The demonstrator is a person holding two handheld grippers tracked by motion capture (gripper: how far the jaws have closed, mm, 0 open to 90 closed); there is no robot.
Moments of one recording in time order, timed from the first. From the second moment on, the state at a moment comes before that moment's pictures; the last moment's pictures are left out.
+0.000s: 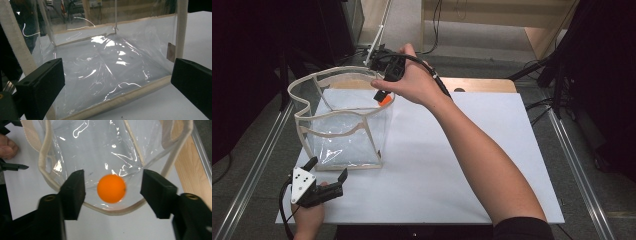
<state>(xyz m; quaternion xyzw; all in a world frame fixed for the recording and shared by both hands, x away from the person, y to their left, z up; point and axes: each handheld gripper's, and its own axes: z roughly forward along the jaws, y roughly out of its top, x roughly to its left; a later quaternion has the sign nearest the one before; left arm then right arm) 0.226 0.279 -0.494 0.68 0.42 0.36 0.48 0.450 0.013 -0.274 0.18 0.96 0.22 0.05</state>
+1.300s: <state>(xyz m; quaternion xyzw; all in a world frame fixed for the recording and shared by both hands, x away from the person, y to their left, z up) 0.226 0.279 -0.494 0.68 0.42 0.36 0.48 0.409 -0.052 -0.313 0.20 0.95 0.25 0.04</state>
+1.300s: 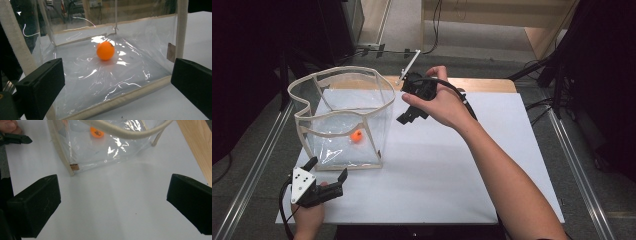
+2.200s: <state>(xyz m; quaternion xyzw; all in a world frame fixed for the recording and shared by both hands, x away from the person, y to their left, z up) 0.226 0.280 -0.493 0.68 0.42 0.36 0.48 0.375 -0.080 -0.348 0.19 0.94 0.26 0.05</state>
